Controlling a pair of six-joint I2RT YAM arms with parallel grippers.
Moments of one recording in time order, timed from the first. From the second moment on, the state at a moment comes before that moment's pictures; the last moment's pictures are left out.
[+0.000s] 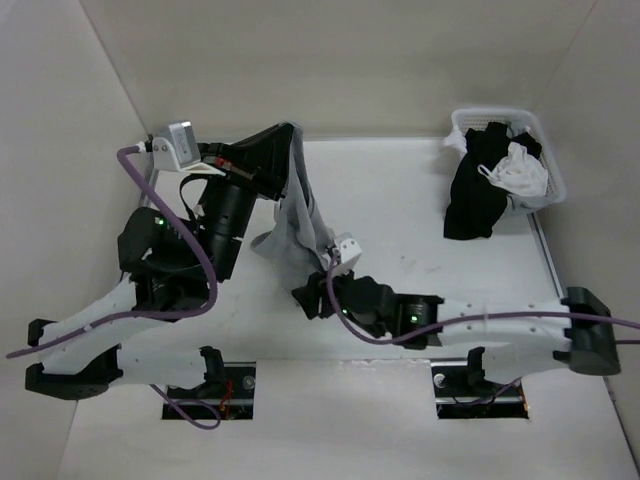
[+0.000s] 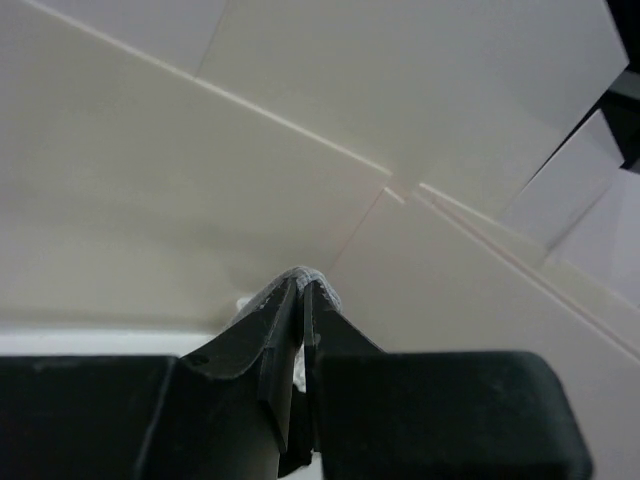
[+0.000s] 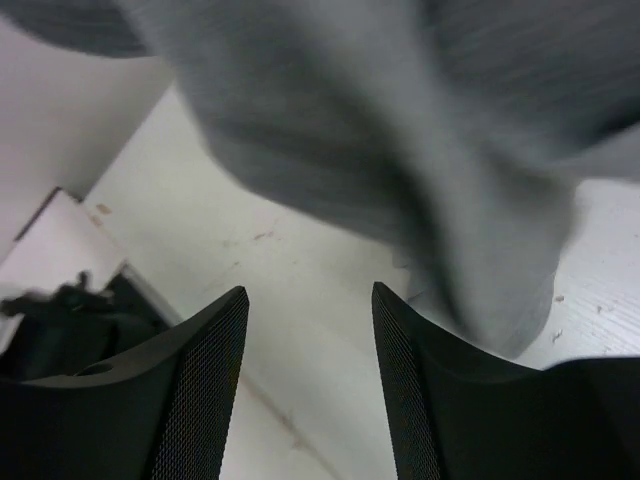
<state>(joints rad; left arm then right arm) -1.24 1.03 1.47 0.18 -0.79 -0.14 1.33 1.35 0.90 0.13 0.51 0.54</state>
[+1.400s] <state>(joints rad) -1.22 1.13 1.73 0.72 -0.96 0.60 1.43 0.74 1.04 -0.07 0.15 0.44</state>
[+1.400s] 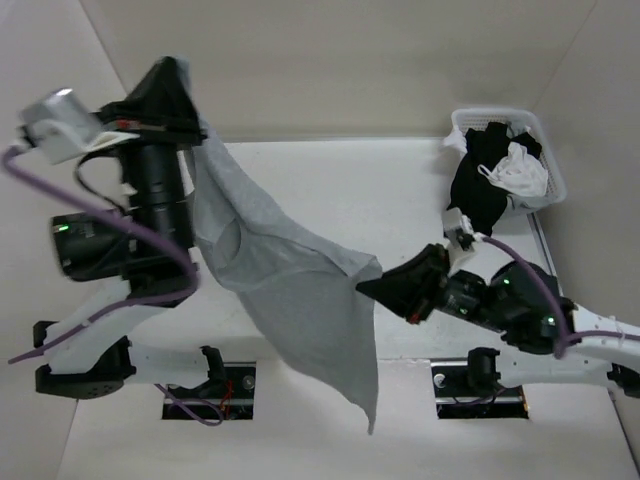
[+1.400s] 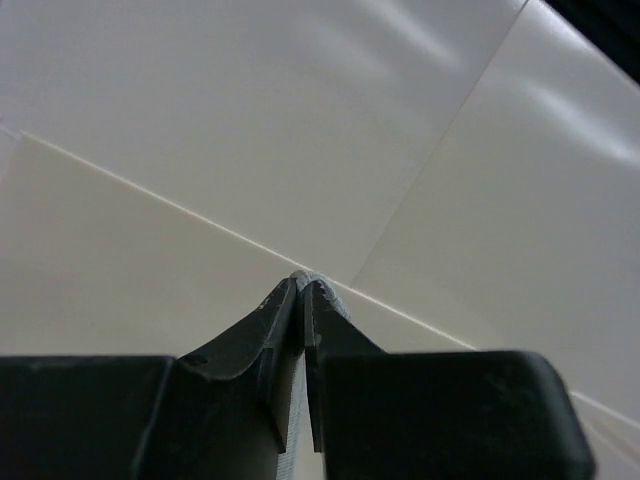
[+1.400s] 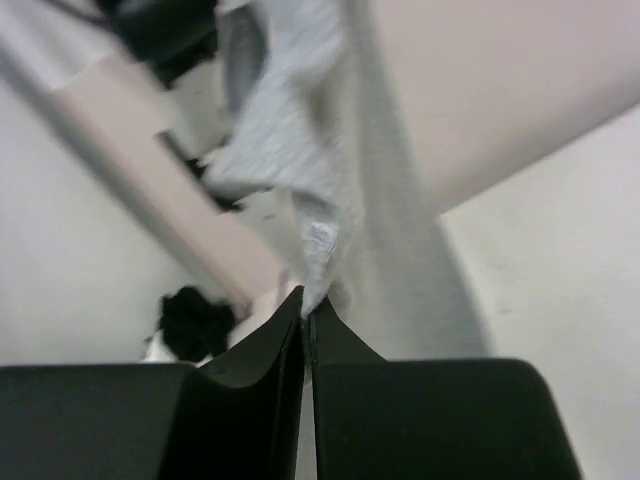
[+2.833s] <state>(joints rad) -0.56 1.24 0.63 -0.20 -0.41 -0.71 0.60 1.18 0.60 0.13 0.23 0.67</state>
